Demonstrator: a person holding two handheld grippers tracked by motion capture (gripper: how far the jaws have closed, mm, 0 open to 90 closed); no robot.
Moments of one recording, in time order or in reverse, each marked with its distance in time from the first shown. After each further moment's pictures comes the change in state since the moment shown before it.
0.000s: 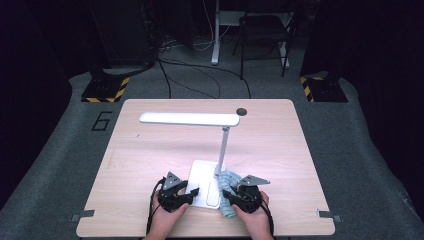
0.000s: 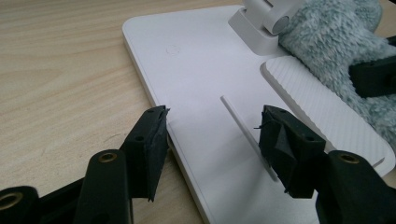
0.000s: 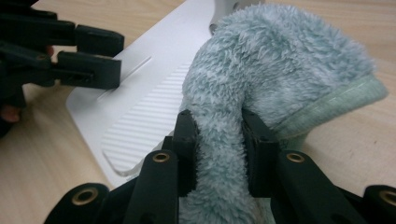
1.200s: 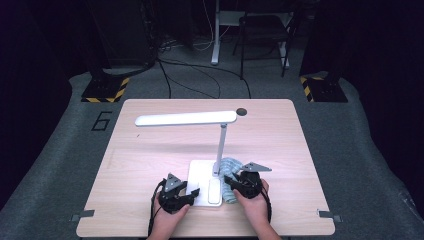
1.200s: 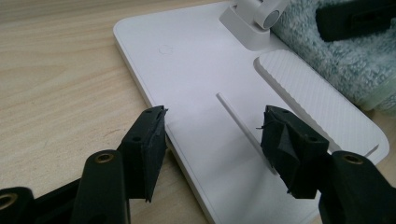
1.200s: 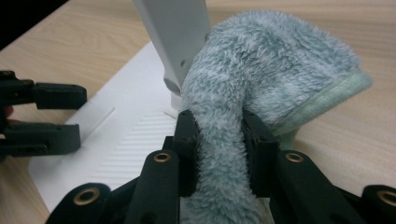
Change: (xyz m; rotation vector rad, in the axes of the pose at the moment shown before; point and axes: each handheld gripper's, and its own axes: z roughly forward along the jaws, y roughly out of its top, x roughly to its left) left arm -0.005 -0.002 -0.002 0.002 0.037 0.004; right arm -0.020 0.028 0.012 -0.060 -0.029 0.054
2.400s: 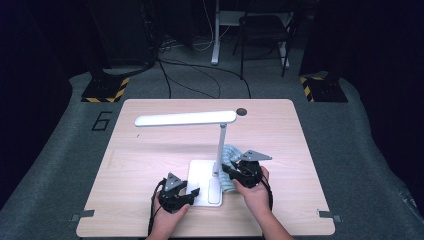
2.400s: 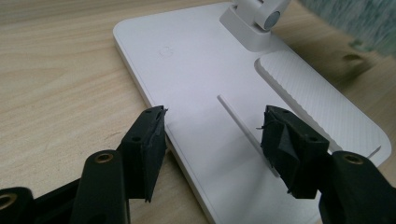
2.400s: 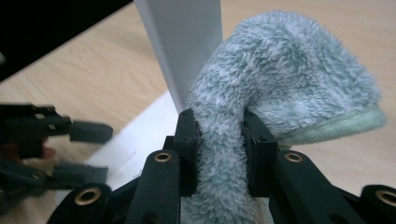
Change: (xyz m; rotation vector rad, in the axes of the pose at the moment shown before) left arm 0.002 0.001 0.001 0.003 -0.003 0.011; right arm 0.009 0.038 -0.010 -0.042 0.026 -0.113
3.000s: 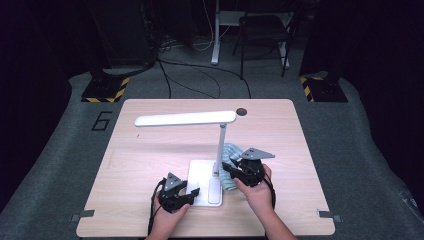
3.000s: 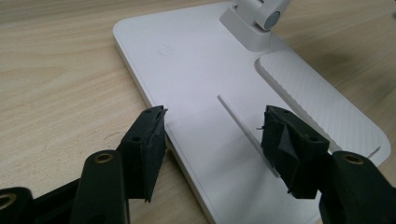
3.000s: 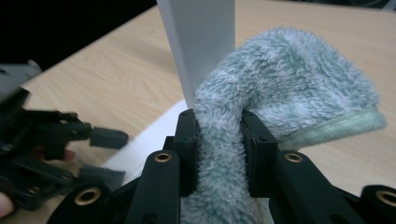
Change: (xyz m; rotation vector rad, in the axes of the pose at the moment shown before) left arm 0.000 0.000 0.001 -0.008 -0.006 -0.016; right arm 0.006 0.022 -0.023 -0.050 0.027 -0.043
